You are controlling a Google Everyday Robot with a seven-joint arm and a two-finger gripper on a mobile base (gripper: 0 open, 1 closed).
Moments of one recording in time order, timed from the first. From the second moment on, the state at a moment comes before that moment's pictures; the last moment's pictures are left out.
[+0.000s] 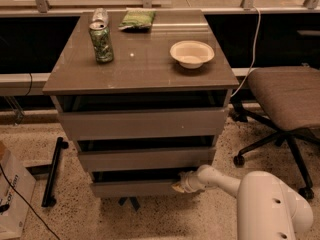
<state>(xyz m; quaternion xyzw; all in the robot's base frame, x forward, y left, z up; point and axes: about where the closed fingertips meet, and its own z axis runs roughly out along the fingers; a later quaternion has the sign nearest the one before) 0.641 -0.099 0.181 -0.48 0.82 0.17 0.27</state>
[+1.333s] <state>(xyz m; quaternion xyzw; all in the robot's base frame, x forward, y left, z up) 0.634 -0.097 0.178 -0.49 0.82 0.17 0.25</state>
